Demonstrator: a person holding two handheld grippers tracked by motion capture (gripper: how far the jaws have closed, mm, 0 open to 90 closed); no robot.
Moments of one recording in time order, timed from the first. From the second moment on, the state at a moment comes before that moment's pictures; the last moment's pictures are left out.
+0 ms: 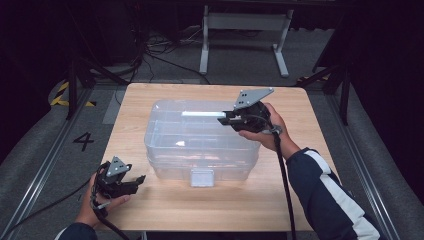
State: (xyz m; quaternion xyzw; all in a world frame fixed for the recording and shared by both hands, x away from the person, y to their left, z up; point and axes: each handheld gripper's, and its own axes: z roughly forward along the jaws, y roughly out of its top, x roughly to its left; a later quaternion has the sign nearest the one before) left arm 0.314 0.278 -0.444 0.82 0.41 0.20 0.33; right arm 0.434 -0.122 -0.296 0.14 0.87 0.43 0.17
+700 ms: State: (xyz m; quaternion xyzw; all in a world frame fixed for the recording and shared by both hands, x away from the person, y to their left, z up) left arm 0.318 0.257 -0.391 0.81 0.37 0.21 0.41; right arm 0.450 -0.117 -0.276 0.16 0.88 0.42 0.18
